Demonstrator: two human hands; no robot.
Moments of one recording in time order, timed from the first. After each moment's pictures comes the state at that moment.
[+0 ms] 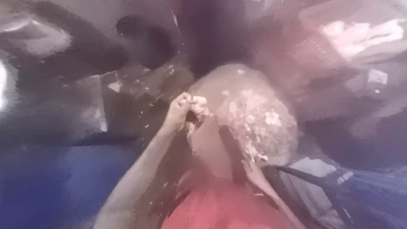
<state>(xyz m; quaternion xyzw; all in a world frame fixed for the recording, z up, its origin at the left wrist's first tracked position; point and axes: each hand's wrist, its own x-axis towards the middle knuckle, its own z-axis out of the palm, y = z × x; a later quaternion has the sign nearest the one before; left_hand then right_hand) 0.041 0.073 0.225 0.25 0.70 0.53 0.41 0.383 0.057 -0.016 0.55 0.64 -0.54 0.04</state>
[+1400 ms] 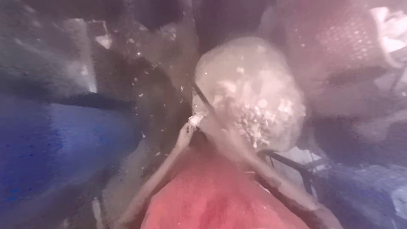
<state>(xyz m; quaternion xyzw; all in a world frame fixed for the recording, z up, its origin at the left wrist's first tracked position) 0.047 -0.095 -0.084 0.22 0.74 0.45 0.45 0.237 0.052 0.063 0.36 0.81 -0.47 0.01</state>
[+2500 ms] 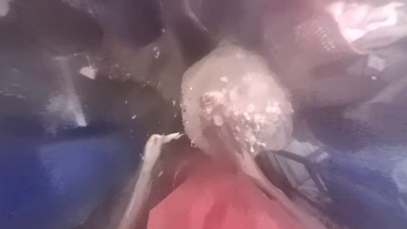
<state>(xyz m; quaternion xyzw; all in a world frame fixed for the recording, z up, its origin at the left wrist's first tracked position) -0.062 -0.105 -0.048 0.26 0.84 0.33 0.33 0.343 0.033 -0.002 0.54 0.71 -0.45 0.01</state>
